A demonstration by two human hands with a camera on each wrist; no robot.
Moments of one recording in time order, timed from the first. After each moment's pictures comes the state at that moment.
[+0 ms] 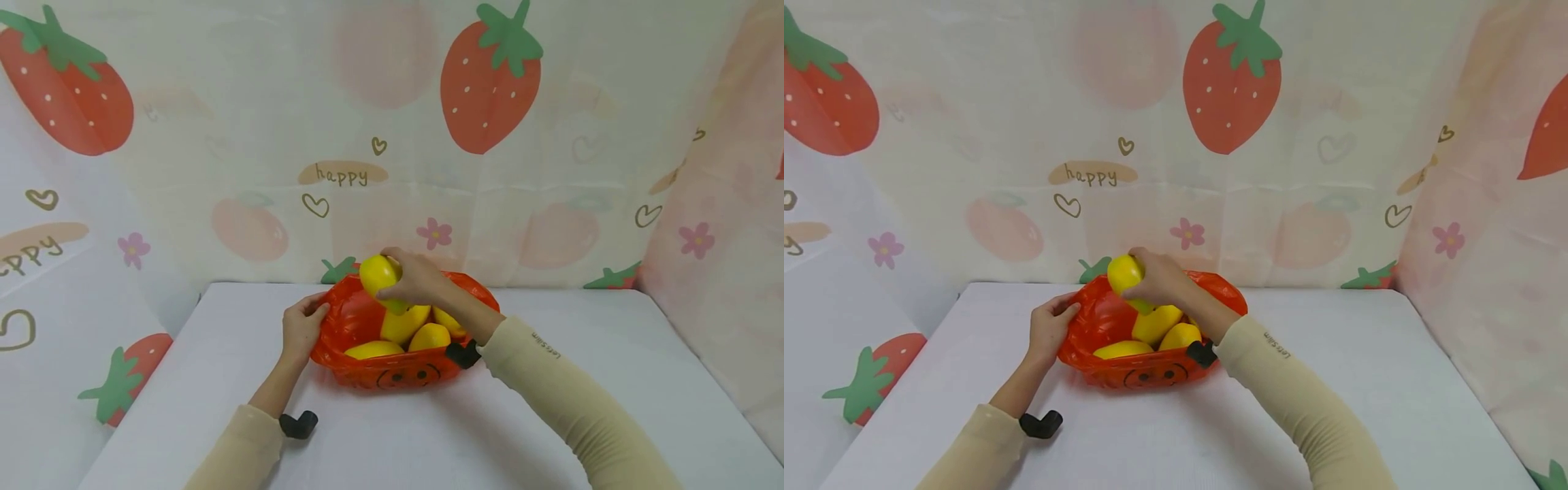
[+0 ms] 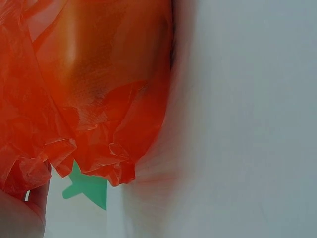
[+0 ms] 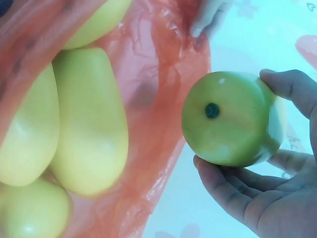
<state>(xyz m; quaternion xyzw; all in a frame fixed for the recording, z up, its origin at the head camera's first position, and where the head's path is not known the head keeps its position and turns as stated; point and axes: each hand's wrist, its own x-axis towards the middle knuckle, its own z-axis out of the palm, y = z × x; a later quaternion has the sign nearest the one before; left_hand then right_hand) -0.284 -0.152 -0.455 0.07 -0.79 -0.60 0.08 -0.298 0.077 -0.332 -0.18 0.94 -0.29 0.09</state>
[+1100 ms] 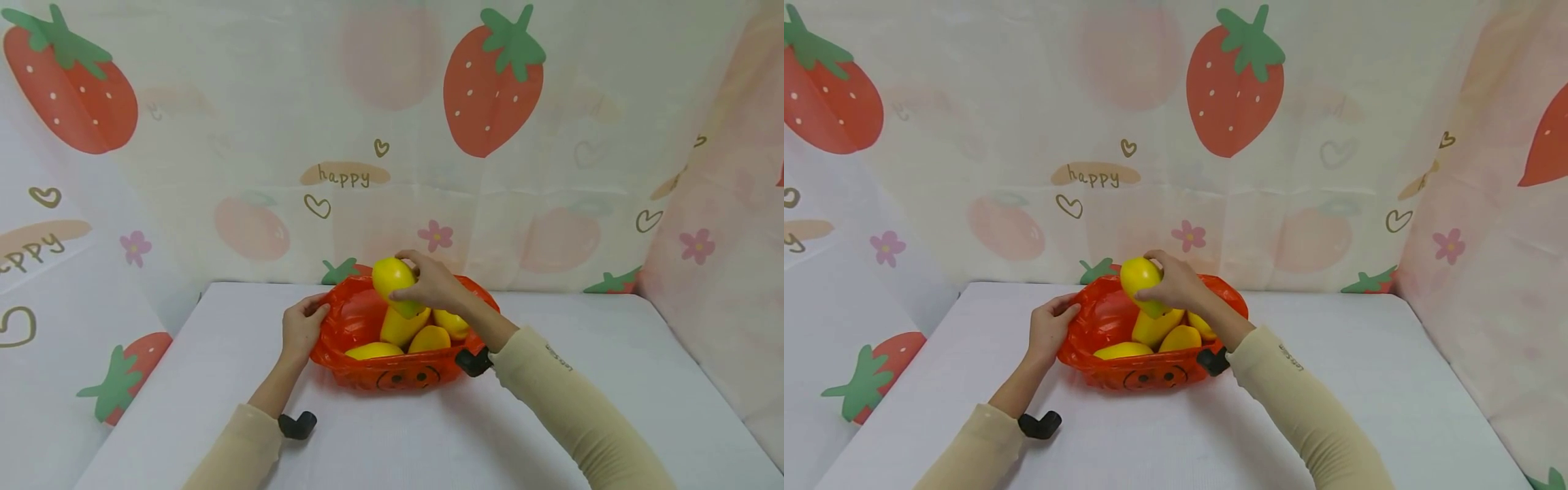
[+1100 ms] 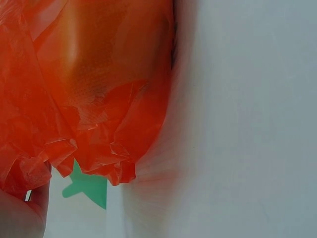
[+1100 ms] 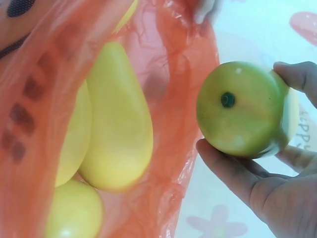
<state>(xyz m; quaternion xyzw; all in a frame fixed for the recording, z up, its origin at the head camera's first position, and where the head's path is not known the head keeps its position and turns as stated) -0.285 -0.153 -0.455 0.08 -0.79 -0.60 0.08 -0.299 0.101 -0.345 -0.18 0.90 -0.40 0.09</state>
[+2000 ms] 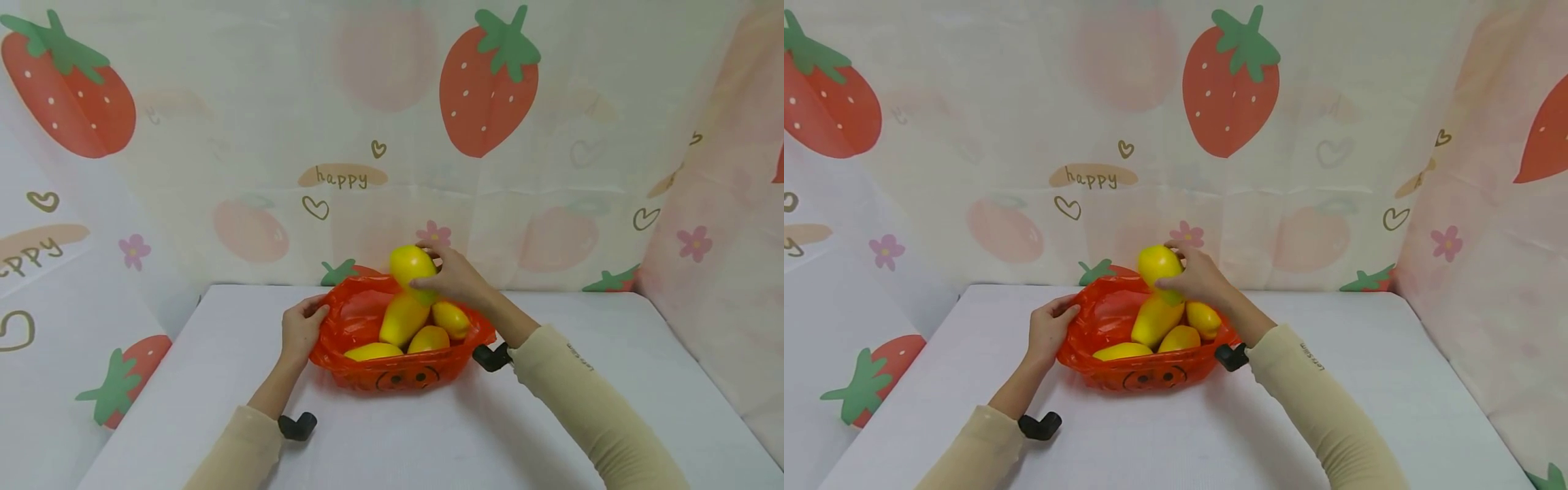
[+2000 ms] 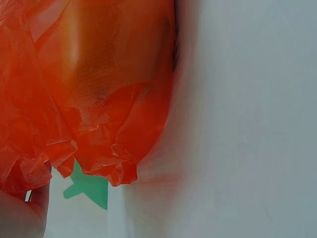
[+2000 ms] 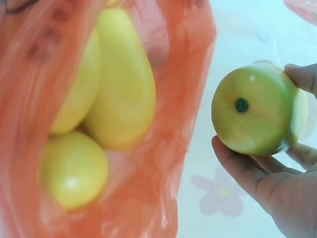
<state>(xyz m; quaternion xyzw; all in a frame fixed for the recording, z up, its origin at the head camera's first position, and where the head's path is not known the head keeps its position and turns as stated) -0.286 -0.153 -0.454 0.08 -0.78 -0.61 0.07 -0.306 0.133 -0.342 -0.17 0.88 -0.43 0.05</state>
